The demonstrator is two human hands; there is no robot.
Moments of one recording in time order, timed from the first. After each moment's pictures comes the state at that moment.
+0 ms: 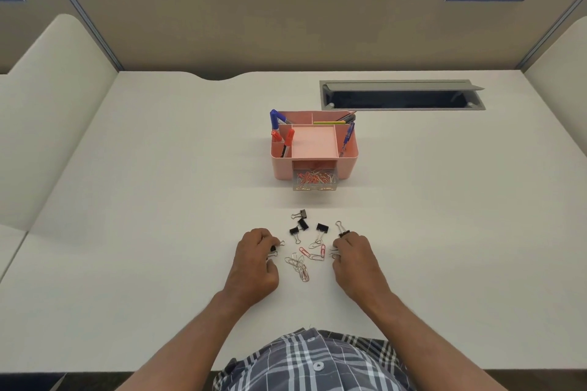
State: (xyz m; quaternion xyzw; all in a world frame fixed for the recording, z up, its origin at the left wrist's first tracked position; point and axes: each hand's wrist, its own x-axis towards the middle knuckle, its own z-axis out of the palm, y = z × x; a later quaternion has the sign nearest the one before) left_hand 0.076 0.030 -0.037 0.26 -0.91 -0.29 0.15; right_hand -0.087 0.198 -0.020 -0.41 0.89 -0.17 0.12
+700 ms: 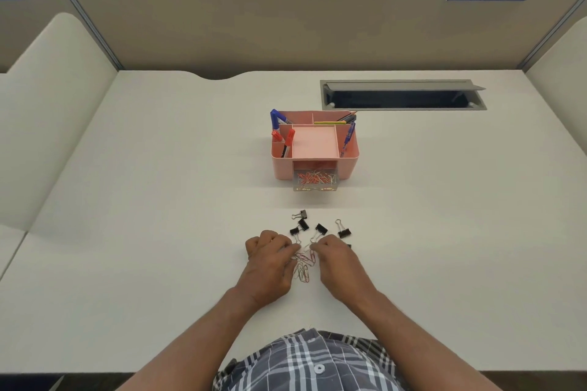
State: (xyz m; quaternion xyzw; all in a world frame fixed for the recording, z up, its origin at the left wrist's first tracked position) left_hand 0.060 0.044 -0.032 0.19 -0.96 -0.18 0.08; right_hand -0.072 0.177 -0.014 -0.48 0.84 -0.20 0.16
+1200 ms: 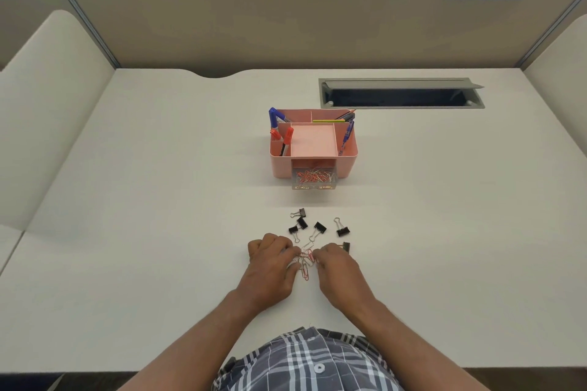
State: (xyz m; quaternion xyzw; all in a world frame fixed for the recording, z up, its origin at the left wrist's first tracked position) left_hand 0.062 0.052 -0.033 0.19 -0.96 -0.18 0.06; right_hand -0.060 0.187 -0.014 -0.44 0.86 -0.18 0.19
